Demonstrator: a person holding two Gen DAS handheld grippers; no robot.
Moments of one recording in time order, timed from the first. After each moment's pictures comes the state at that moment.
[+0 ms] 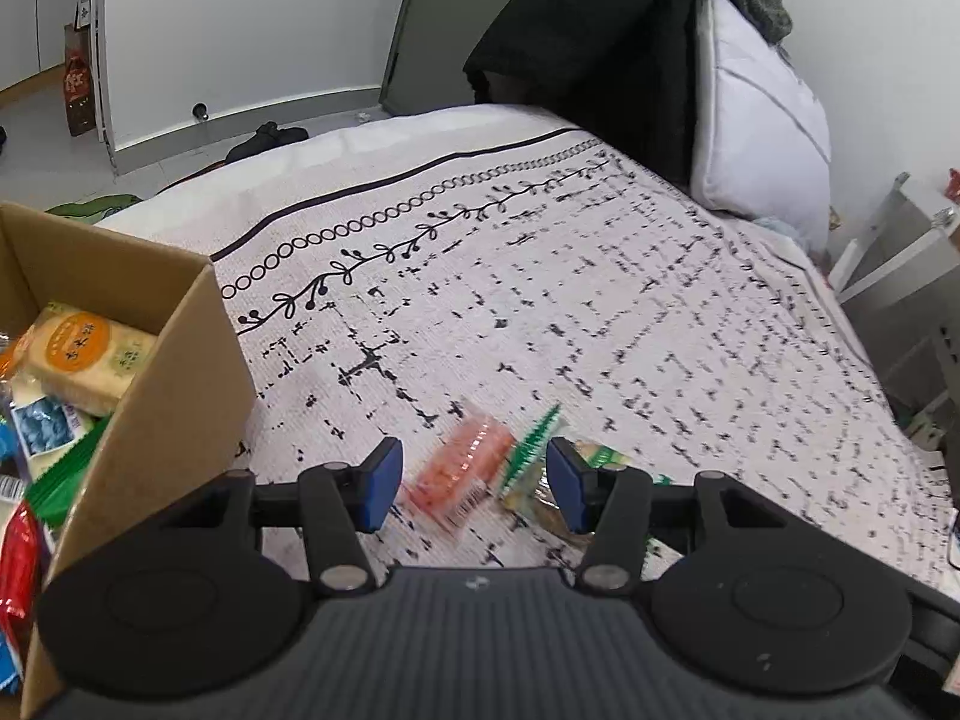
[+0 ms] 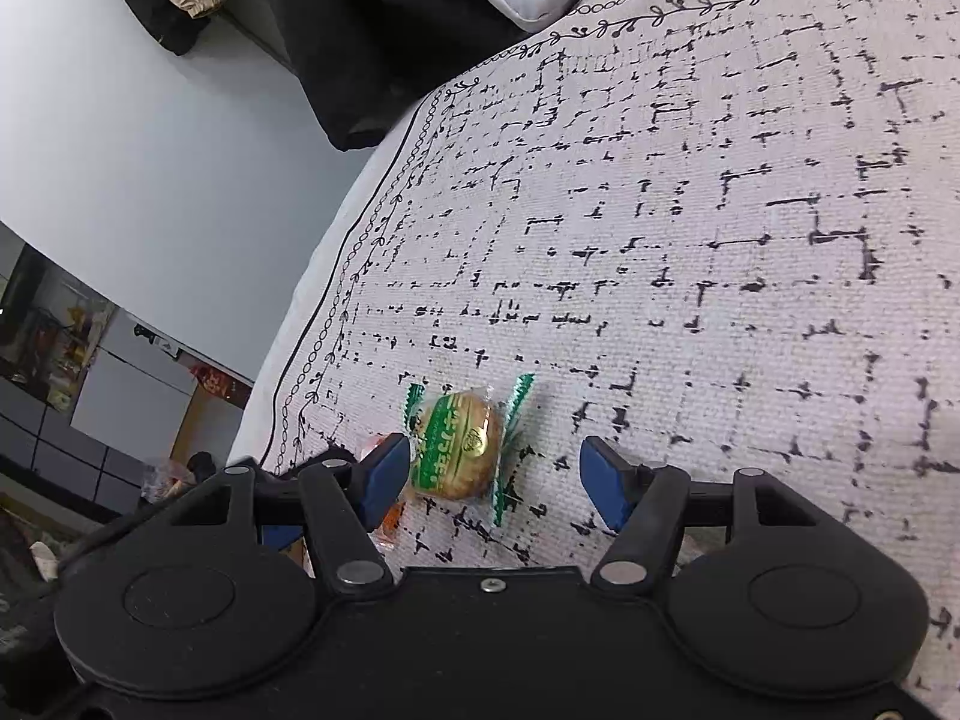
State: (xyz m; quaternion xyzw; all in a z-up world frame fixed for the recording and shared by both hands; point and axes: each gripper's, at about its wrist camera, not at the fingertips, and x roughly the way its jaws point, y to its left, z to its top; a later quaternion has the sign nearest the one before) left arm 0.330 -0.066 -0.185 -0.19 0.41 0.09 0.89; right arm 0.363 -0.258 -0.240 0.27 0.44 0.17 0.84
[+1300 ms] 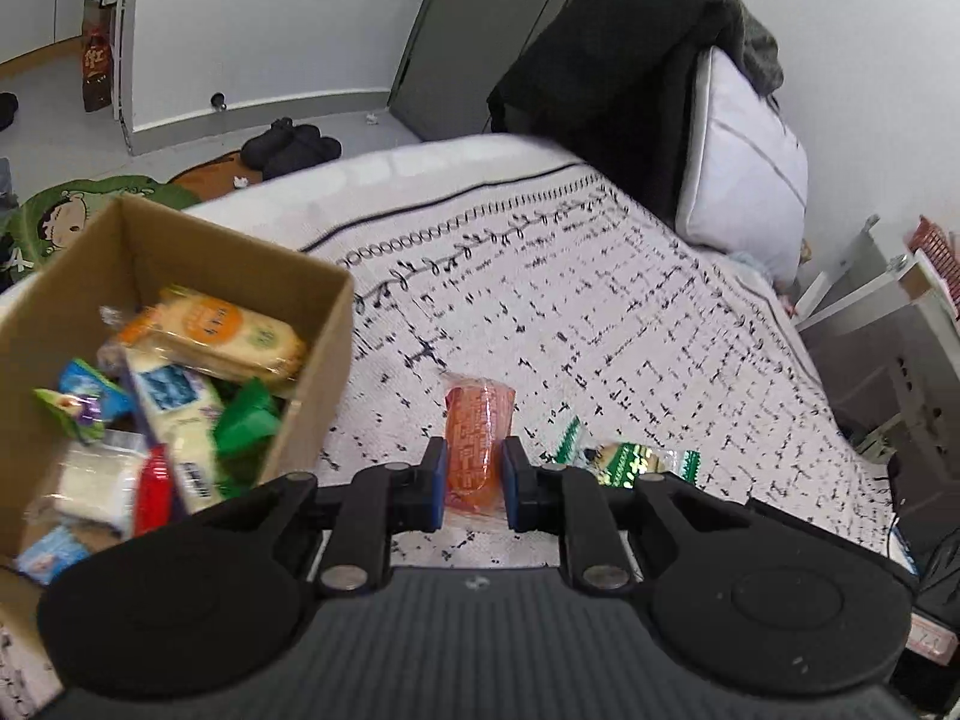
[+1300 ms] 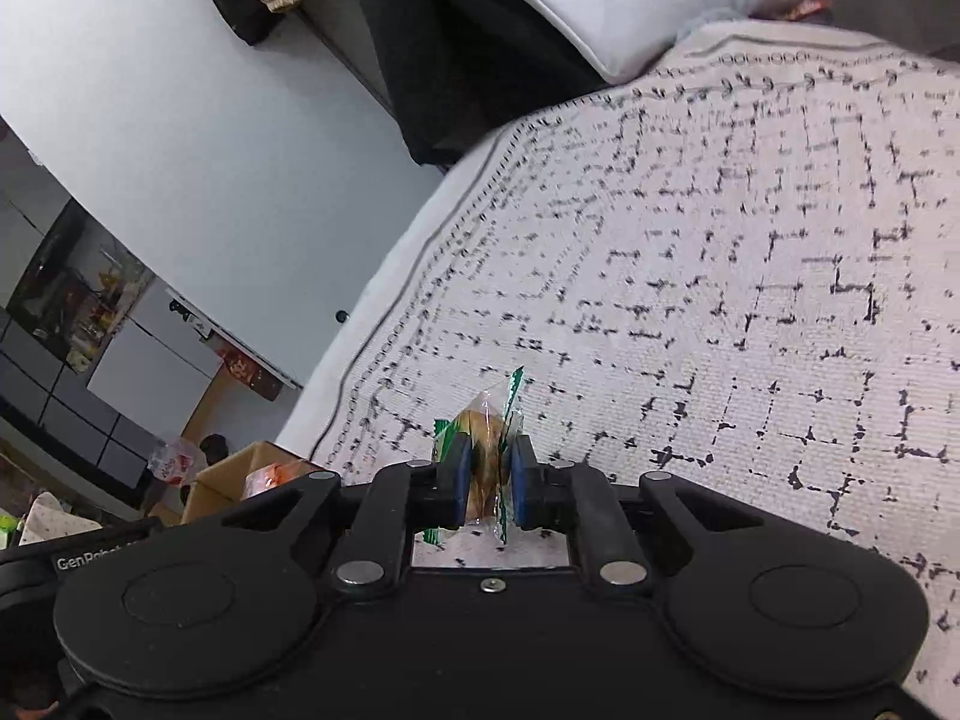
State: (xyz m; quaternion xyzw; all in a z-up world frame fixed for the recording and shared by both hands) left arm 0.261 -0.031 -0.131 -0.24 0.40 0.07 0.88; right arm 0.317 -0.248 -0.185 0.23 0.40 0.21 0.86
